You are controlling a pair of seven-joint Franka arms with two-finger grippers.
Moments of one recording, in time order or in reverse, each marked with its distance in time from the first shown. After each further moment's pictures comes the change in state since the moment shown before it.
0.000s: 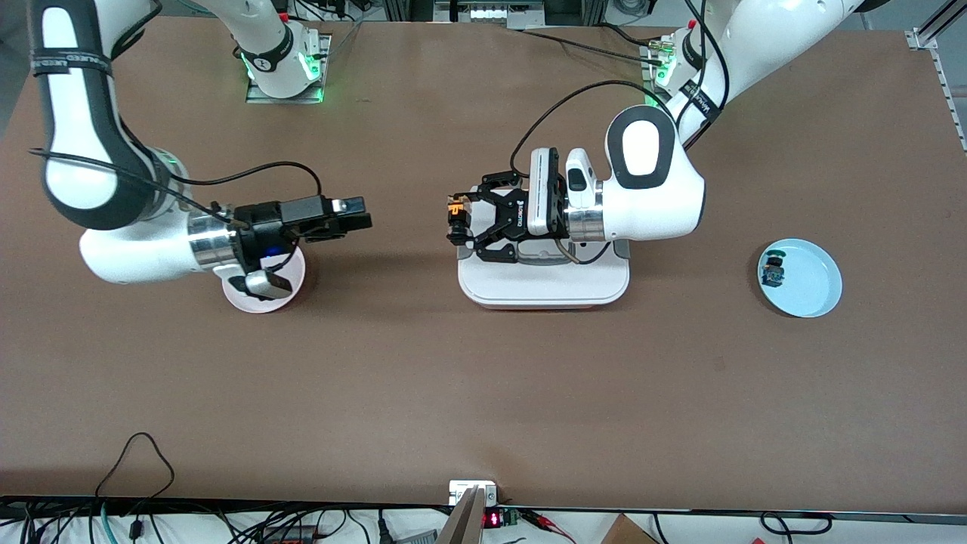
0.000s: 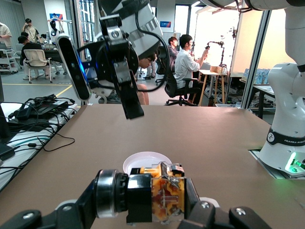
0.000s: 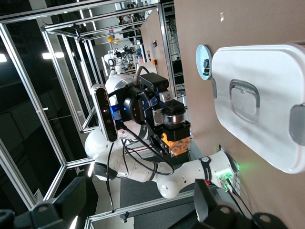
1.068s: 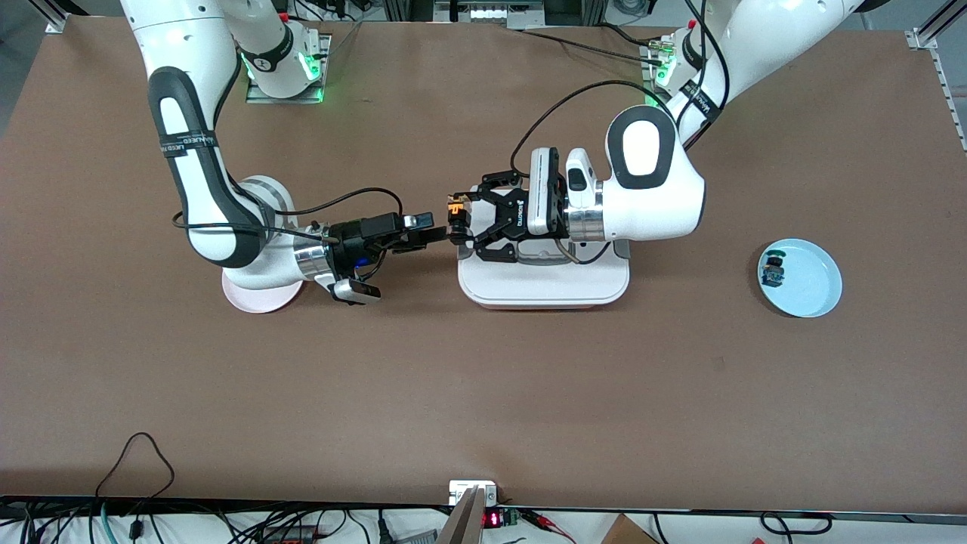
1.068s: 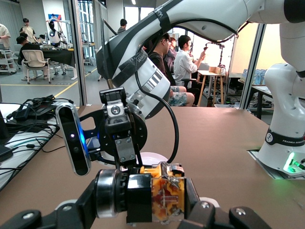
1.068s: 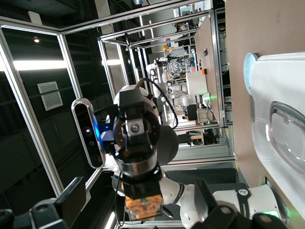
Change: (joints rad) left arm 0.002 0.000 0.000 0.000 0.000 -0.013 0.001; right arm 0.135 0.166 0.002 -0.051 0.359 -0.008 -0.267
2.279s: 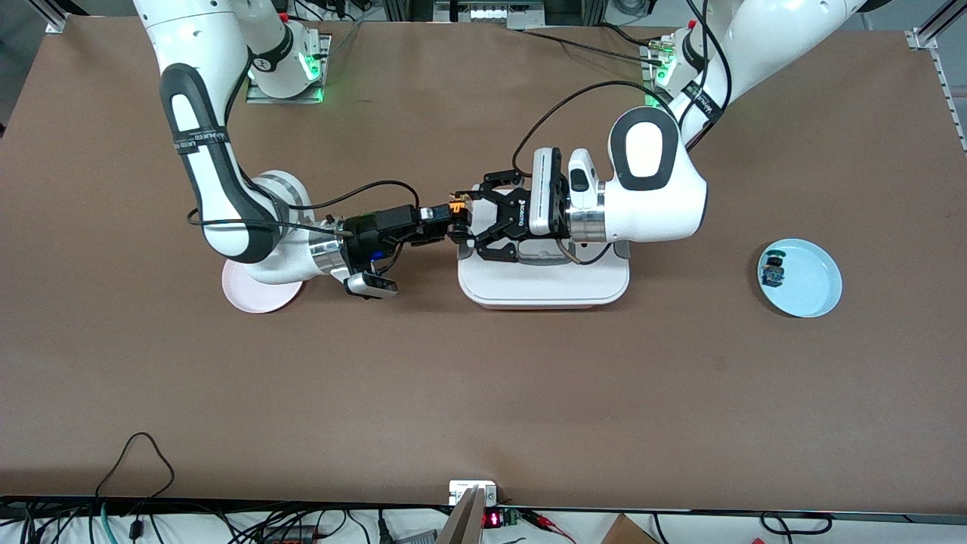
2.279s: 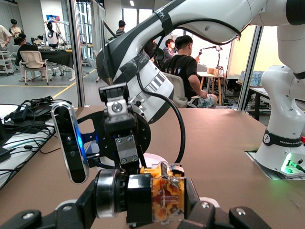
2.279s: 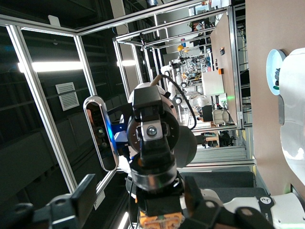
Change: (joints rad) left arm 0.005 0.000 0.000 0.000 0.000 -0.011 0.000; right arm 0.025 -0.001 0.022 0.001 0.076 0.001 -0.003
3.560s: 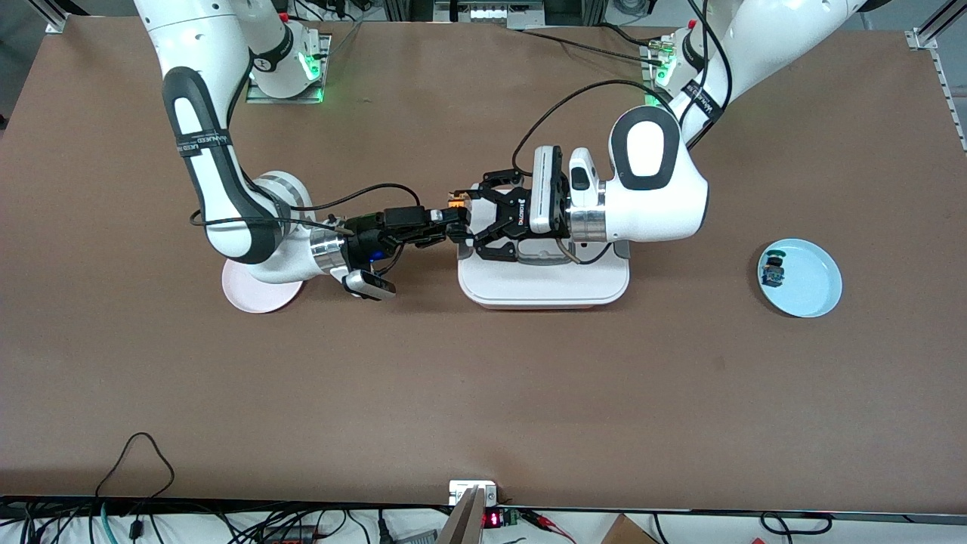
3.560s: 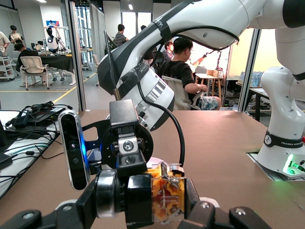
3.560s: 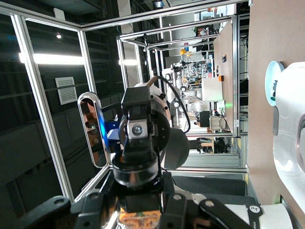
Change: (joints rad) left arm 0.000 -0.001 -0.001 0.008 -0.010 -0.005 0.022; right arm 0.000 0.004 0.000 -0.013 0.002 0.002 -0.100
